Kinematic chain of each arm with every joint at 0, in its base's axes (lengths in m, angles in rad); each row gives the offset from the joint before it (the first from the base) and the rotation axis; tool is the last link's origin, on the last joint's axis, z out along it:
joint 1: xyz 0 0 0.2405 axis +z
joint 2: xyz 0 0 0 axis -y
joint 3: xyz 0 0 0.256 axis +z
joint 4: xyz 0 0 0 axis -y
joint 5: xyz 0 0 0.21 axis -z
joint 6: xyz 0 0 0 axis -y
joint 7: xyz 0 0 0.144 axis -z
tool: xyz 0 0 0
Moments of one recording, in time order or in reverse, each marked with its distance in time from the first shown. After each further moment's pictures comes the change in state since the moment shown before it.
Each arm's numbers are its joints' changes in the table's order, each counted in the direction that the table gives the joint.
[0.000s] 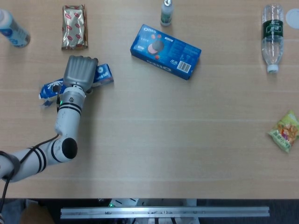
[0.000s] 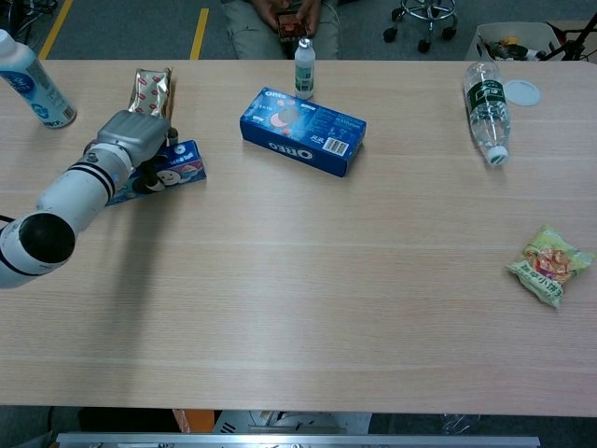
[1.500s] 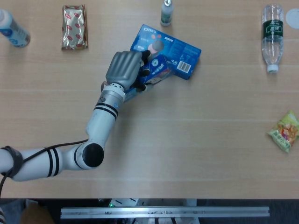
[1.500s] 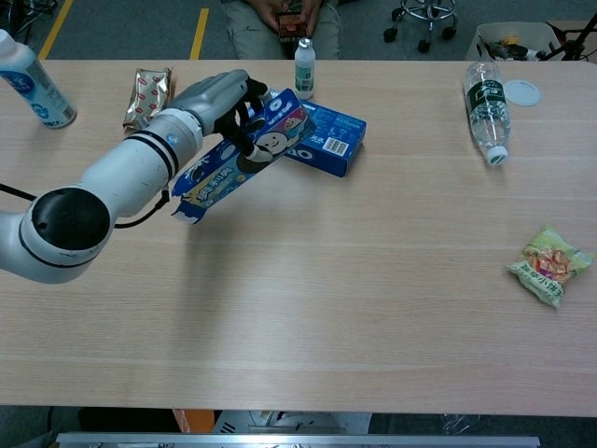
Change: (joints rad) left arm -0.084 -0.037 -0.183 0.395 0.003 -0.098 0.272; right arm 0.012 0.015 -0.005 -0.019 0.001 0.030 -0.011
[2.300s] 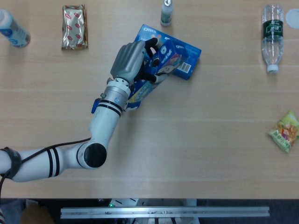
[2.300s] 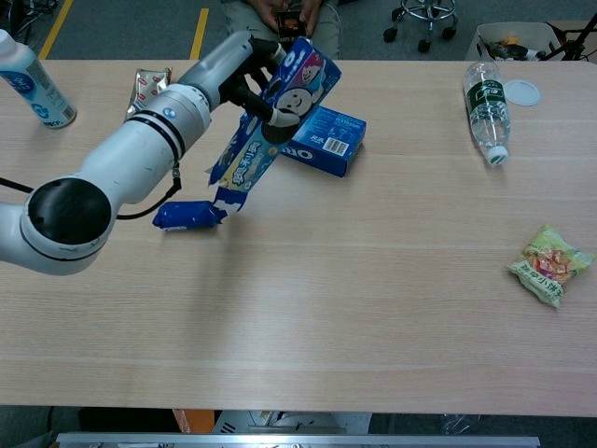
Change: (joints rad) left arm 0.016 0.004 -0.083 0.044 -0.075 -0.011 0.258; right arm -0.011 0.000 -0.003 -0.011 0.000 -0.012 -0.014
